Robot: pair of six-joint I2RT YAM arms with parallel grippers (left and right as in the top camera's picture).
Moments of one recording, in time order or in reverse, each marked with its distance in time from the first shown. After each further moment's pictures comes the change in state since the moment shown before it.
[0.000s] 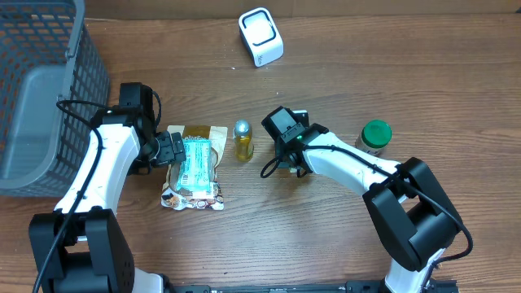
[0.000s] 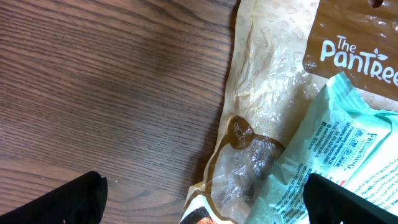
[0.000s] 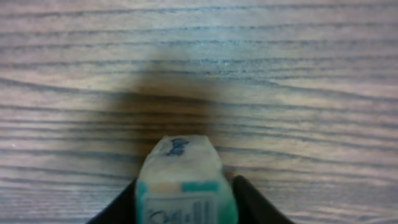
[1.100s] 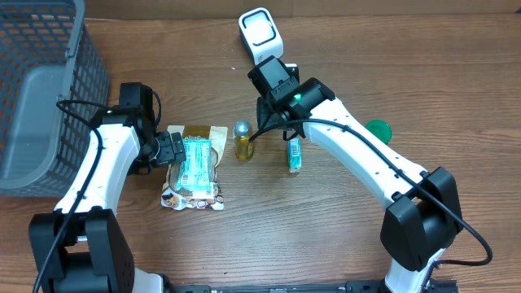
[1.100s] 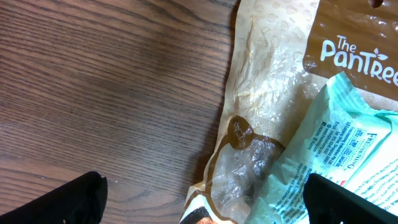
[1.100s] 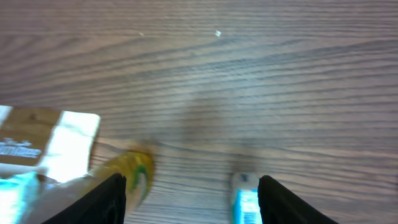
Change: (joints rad) left arm 0.000 0.000 0.000 0.000 0.000 0.000; right arm -0.001 -0.002 0.478 -0.317 -0.063 0.010
